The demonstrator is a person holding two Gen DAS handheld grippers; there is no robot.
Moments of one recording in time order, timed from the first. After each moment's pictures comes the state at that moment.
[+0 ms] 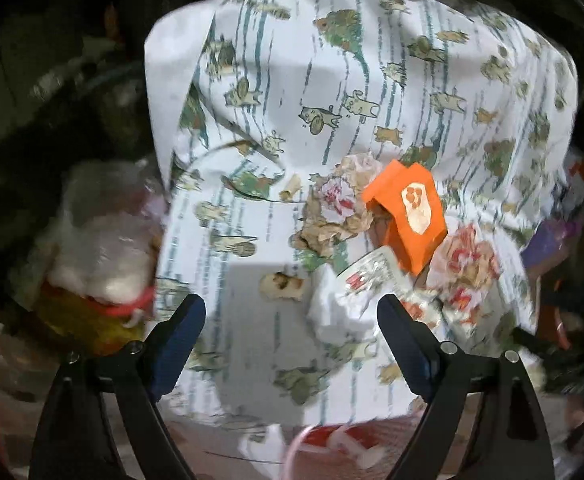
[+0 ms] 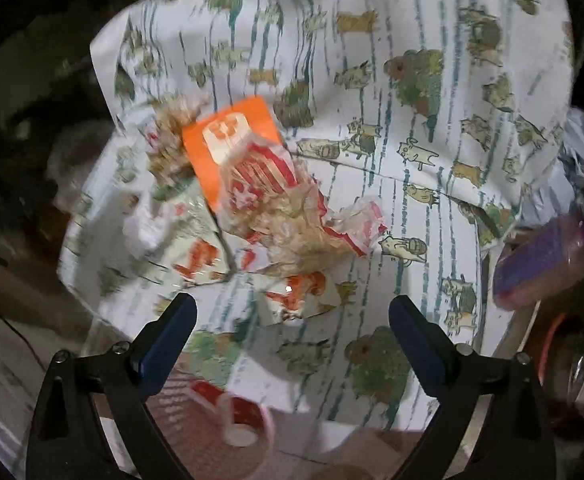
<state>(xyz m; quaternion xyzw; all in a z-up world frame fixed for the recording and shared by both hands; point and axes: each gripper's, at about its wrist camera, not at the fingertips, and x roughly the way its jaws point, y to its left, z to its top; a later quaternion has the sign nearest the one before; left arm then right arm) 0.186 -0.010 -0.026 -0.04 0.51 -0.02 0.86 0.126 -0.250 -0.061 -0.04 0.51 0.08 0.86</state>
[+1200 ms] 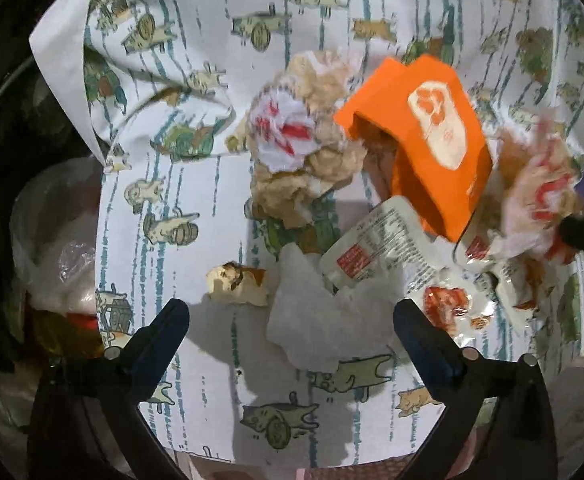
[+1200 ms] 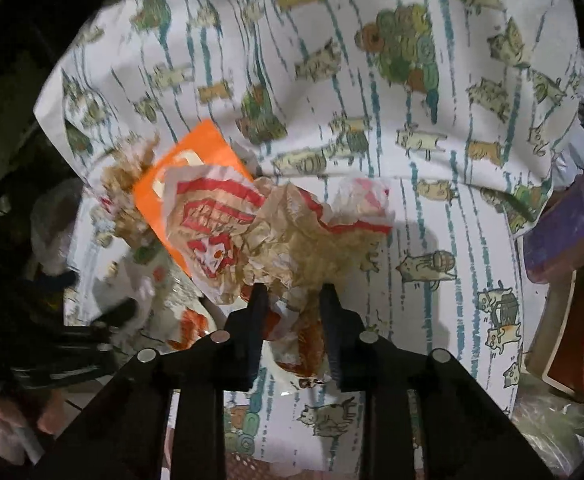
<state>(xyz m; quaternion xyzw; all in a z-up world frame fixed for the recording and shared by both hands) 0.233 -0.077 -0.119 0.08 0.59 -0.01 0.81 0.185 -0.270 -0.078 0.09 0.51 0.05 0.85</state>
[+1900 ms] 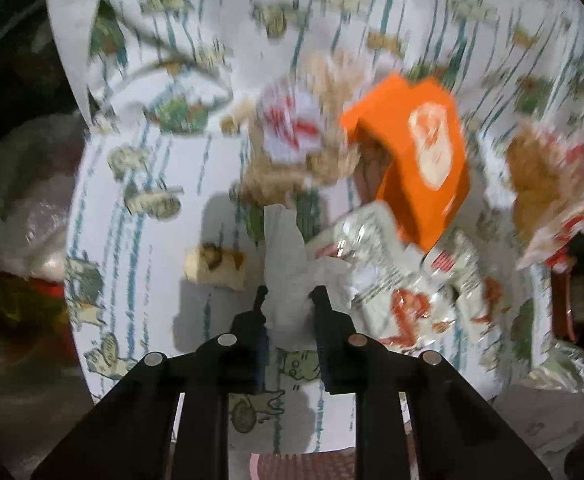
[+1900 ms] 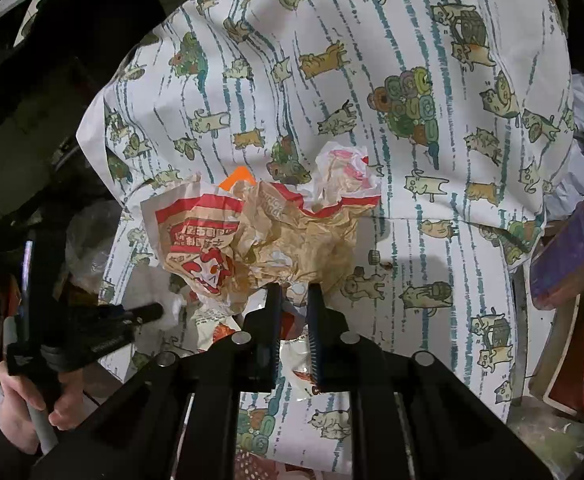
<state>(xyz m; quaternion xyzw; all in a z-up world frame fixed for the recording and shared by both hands) 0.223 -0.053 -0.105 -0.03 0.59 -0.05 0.81 0.170 -0.280 -0.044 0.10 0.46 0.08 0.88</state>
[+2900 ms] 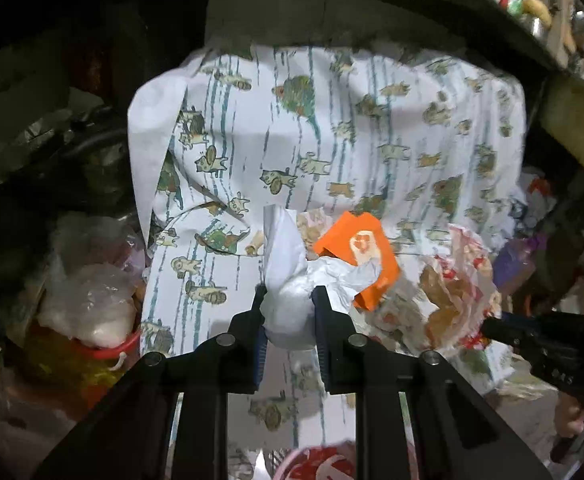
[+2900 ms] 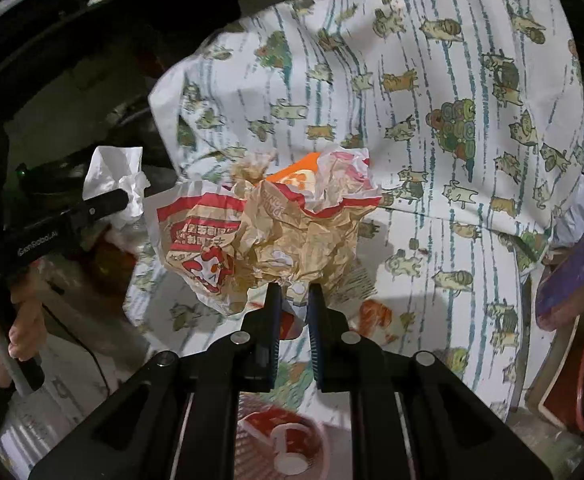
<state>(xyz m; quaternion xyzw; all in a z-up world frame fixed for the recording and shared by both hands) 0.141 -0.013 0.016 -0.03 0.40 -0.09 0.91 0.097 -0.242 -0.020 0.05 0.43 0.15 0.89</state>
